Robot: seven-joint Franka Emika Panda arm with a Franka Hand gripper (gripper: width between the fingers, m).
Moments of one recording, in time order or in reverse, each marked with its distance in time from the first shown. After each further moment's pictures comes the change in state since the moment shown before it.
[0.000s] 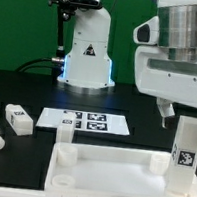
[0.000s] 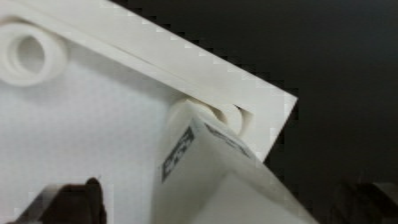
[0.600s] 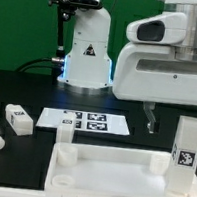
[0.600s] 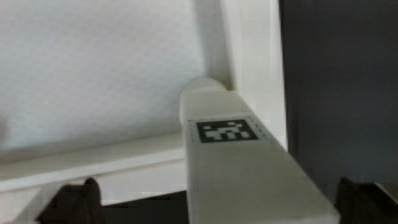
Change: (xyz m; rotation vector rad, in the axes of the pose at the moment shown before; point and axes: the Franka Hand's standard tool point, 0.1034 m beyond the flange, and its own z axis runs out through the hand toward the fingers) arm 0.003 0.005 -0.001 -0.094 0.014 -0.803
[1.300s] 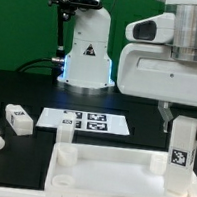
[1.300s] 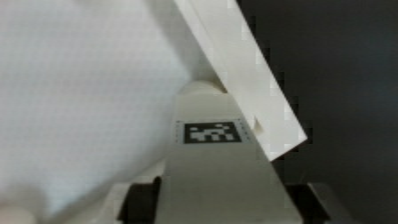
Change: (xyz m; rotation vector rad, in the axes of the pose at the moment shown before) arm 0.001 -0.001 0.000 0.020 -0.004 0.523
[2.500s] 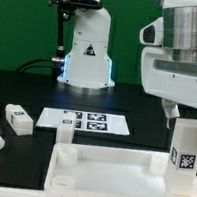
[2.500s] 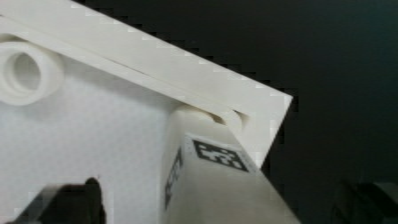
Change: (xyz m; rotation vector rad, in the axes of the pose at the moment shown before) arm -0.005 -0.009 0.002 0.065 -0.018 0.424
